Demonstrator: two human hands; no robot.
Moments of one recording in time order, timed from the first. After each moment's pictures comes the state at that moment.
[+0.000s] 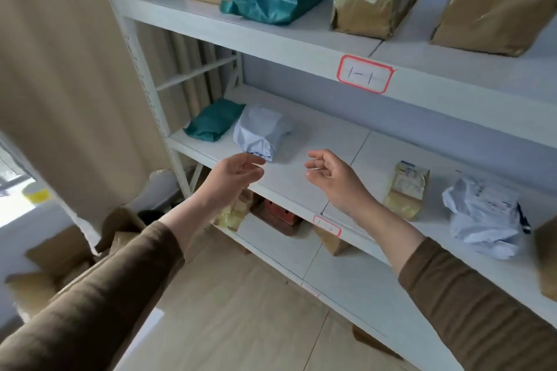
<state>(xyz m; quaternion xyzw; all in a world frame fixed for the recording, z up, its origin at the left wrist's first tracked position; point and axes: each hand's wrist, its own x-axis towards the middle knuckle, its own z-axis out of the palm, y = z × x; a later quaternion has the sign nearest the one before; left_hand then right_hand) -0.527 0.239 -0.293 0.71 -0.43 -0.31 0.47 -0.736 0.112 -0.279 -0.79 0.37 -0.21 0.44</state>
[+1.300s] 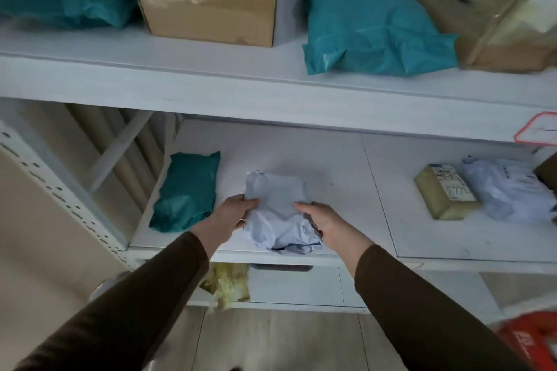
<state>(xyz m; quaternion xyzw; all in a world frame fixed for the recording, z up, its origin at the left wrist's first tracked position) -0.212 -0.014 -0.409 0.61 -0.32 -0.63 0.36 -0.432 -0.017 -0.405 -0.34 0.67 -0.29 0.60</state>
